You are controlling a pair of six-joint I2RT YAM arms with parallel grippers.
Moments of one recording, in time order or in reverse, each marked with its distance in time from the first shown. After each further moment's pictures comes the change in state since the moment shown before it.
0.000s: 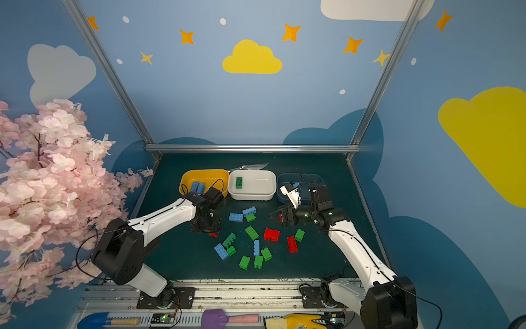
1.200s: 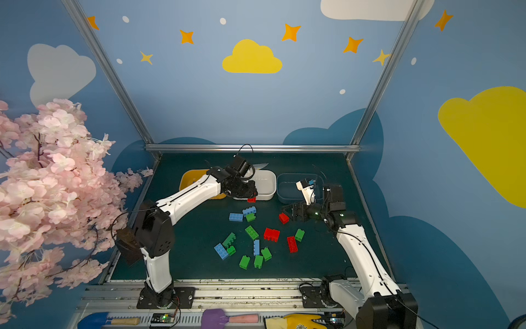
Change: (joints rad) left arm -0.126 0.392 0.717 0.164 0.254 -0.023; right arm -0.175 -0.063 0.014 -0.067 0.129 -0.017
